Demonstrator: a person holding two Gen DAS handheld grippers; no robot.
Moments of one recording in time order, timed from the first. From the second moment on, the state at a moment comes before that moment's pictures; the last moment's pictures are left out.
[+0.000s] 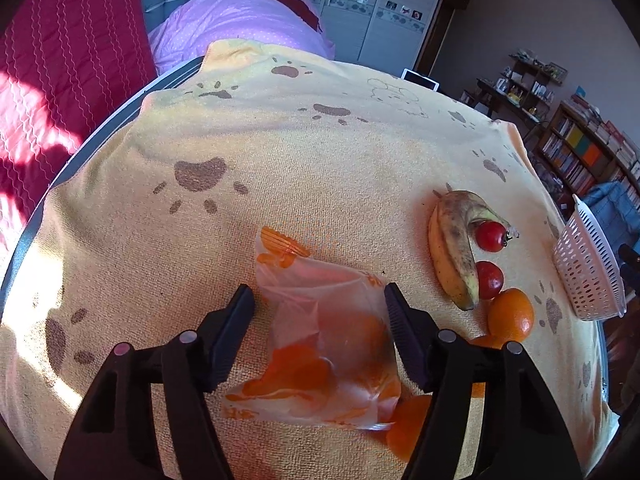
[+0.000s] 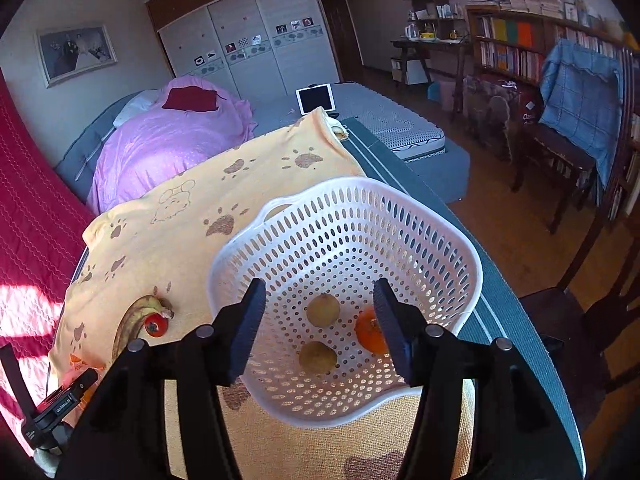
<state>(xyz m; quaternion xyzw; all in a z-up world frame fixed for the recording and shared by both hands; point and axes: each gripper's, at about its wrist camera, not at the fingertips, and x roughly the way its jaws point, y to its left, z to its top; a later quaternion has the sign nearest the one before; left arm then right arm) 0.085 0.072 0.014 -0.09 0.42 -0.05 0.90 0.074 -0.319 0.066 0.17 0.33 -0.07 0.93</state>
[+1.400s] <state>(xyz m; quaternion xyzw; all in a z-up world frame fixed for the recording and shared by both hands) 0.064 0.027 0.082 -0.01 0.36 -0.05 0.93 0.029 -0.292 0.069 0.19 0.29 0.01 0.94</state>
